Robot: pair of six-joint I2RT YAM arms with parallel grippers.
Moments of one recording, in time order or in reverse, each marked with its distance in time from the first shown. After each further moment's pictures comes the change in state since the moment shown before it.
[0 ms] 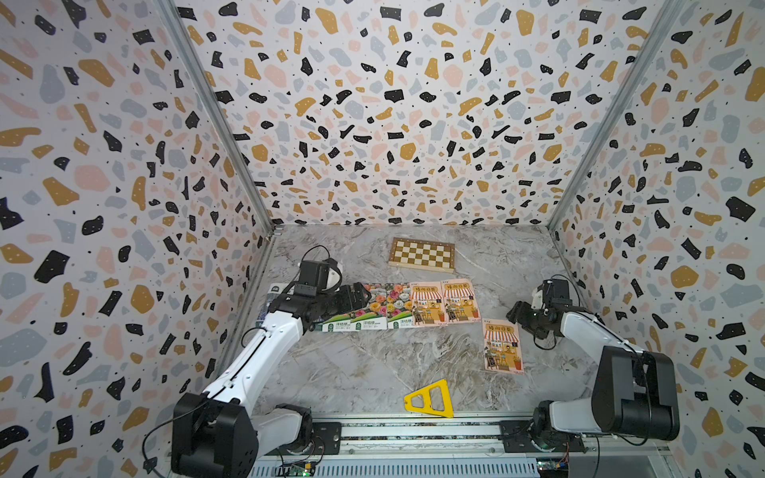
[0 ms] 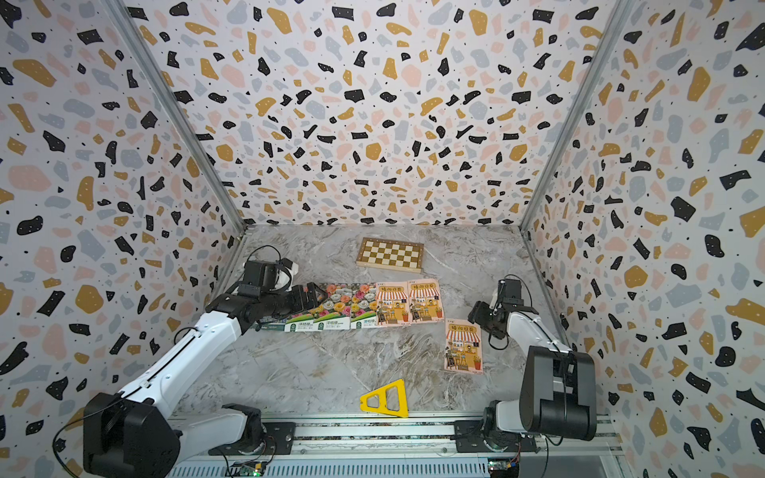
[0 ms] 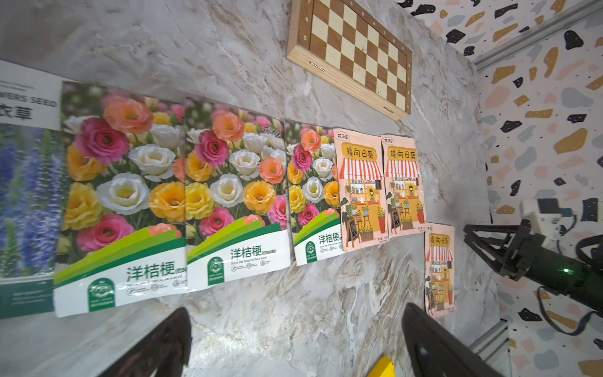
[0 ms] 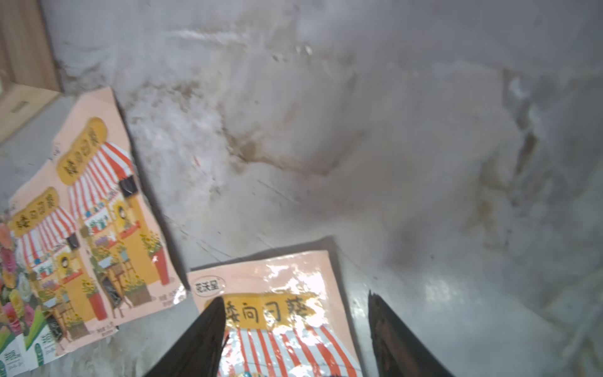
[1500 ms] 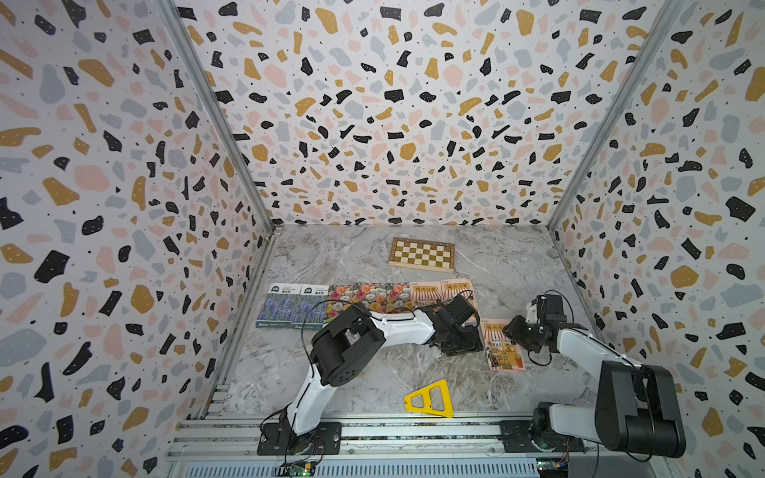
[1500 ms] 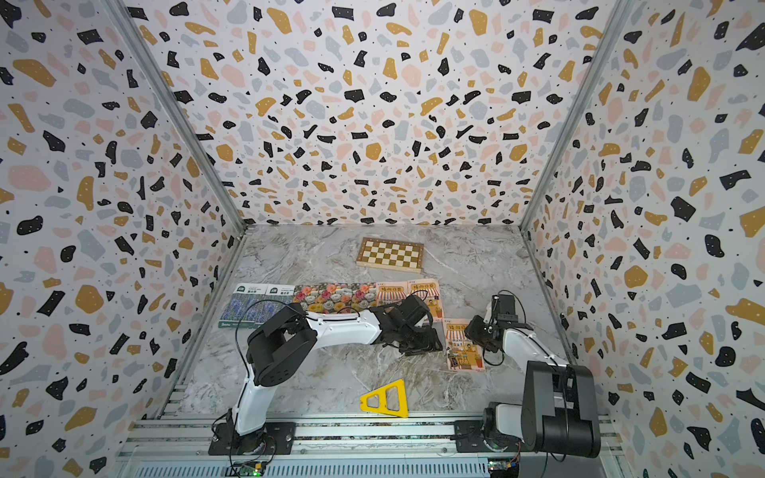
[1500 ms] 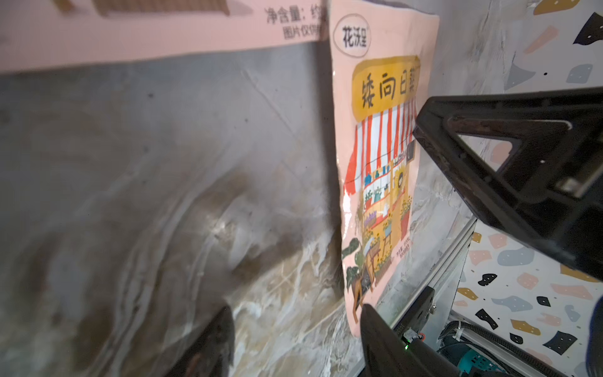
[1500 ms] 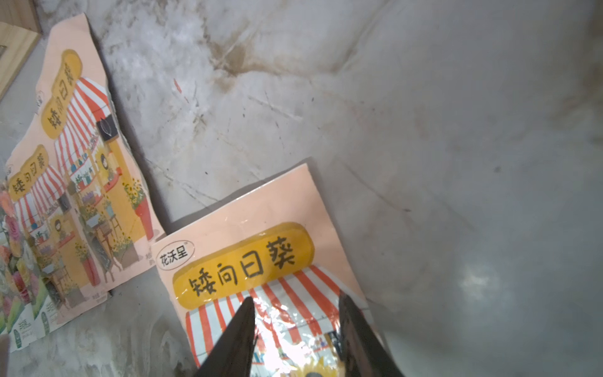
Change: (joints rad) left arm -0.790 0.874 0.494 0.313 -0.013 -0.521; right arm 0.048 -0.078 -0.143 0.090 -0.047 0.086
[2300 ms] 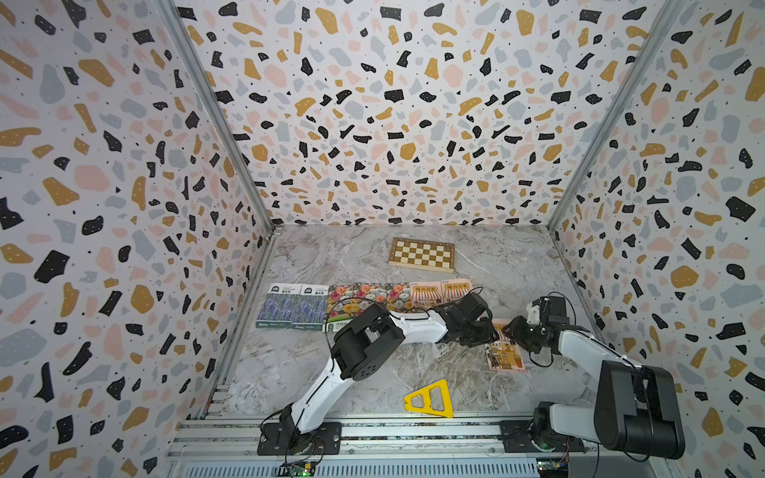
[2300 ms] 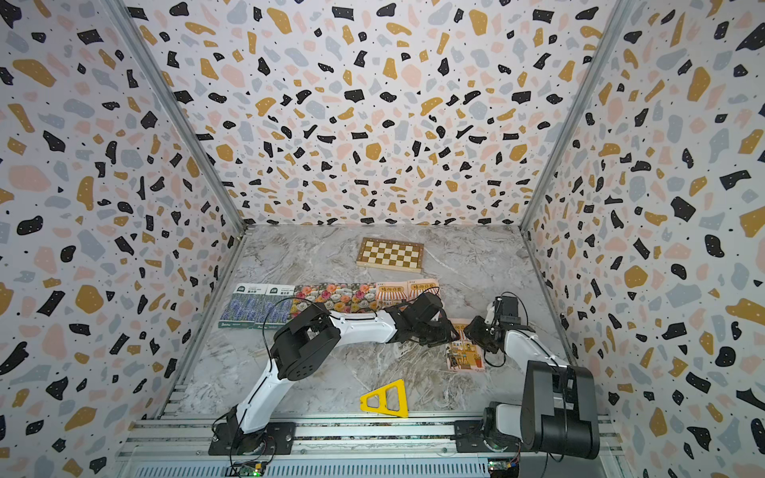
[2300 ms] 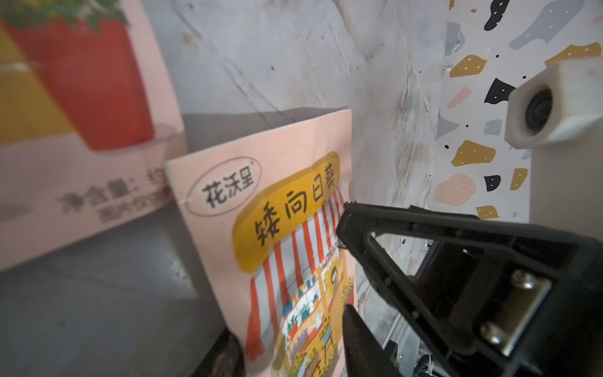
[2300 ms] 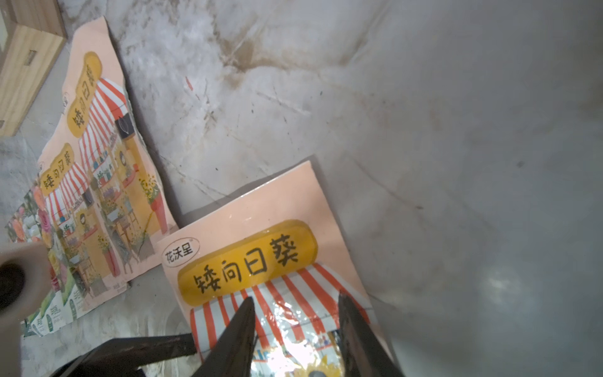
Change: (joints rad) left arm -0.016 0.182 0.178 0.193 -0.020 -0.043; right arm -0.036 0.000 -0.016 0.018 -0.083 -0.009
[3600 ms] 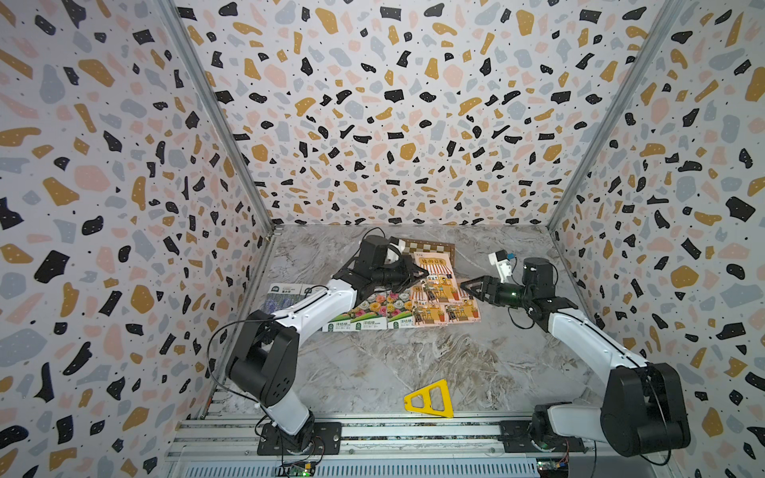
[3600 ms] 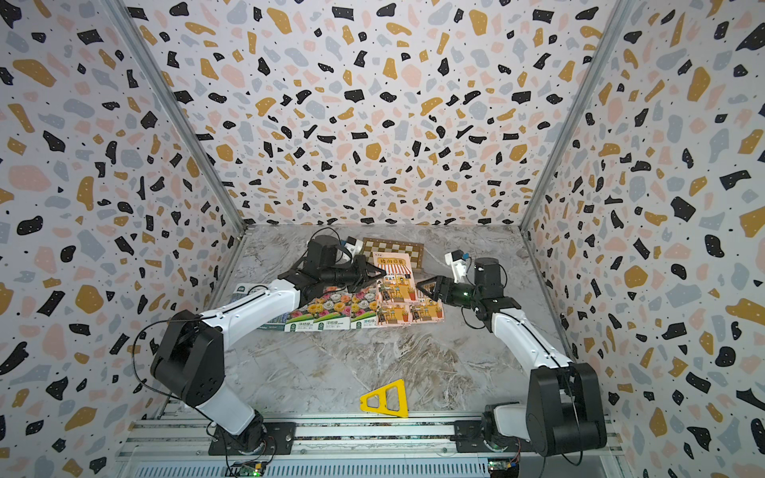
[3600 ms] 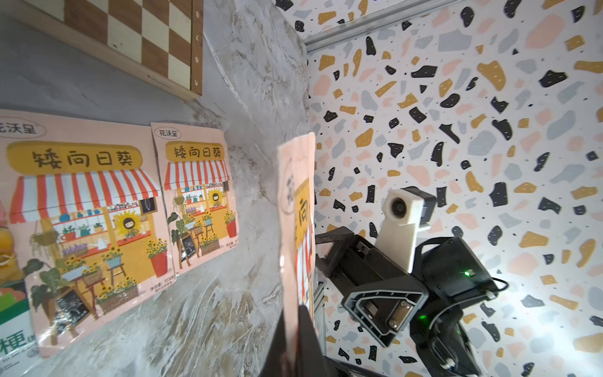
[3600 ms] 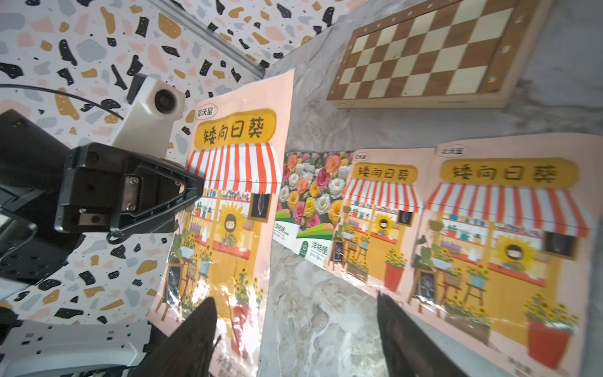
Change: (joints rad) left arm 0.527 -0.651 -0.402 0.028 0.310 -0.011; right arm 0.267 0.018 0.286 0.257 -0.485 0.042
